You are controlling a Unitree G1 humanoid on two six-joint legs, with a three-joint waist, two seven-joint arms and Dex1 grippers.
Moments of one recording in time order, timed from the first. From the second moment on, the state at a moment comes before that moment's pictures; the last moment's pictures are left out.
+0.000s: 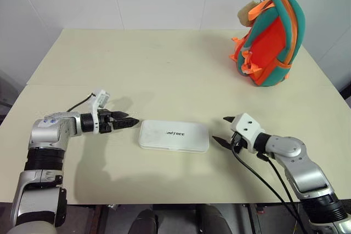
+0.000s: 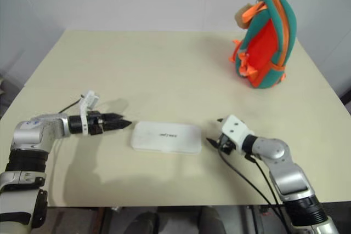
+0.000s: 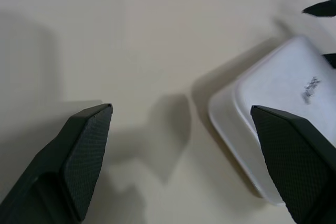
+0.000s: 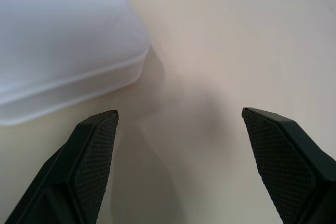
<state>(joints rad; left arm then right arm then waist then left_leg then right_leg) -0.62 0.70 0.09 0.32 -0.40 0.93 -1.04 -0.24 -0.62 0.09 -0.19 0.07 0.30 0.71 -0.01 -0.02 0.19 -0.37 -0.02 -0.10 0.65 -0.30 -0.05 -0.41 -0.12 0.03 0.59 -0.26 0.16</state>
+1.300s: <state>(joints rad) -0.62 0.63 0.04 0.37 -0.59 1.15 -1.15 -0.31 -0.57 0.15 -0.14 0.04 0.26 0.74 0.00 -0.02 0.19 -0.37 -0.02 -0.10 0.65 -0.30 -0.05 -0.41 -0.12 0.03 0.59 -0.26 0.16</state>
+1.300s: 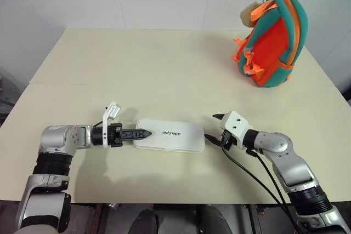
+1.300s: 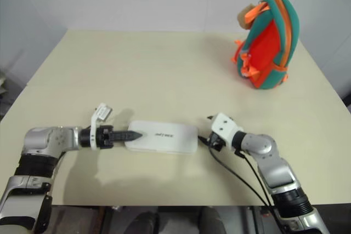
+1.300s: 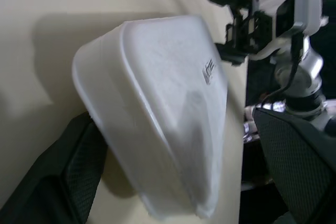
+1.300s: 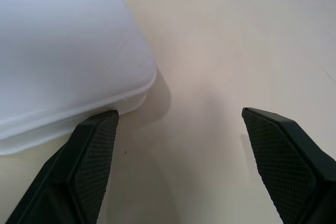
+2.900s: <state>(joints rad) -0.80 0.39 0.48 0.57 -0.79 1.28 -0.77 -0.59 -0.45 -0.16 0.21 0.01 0.08 0.27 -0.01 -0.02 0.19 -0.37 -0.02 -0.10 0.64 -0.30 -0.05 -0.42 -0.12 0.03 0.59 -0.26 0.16</state>
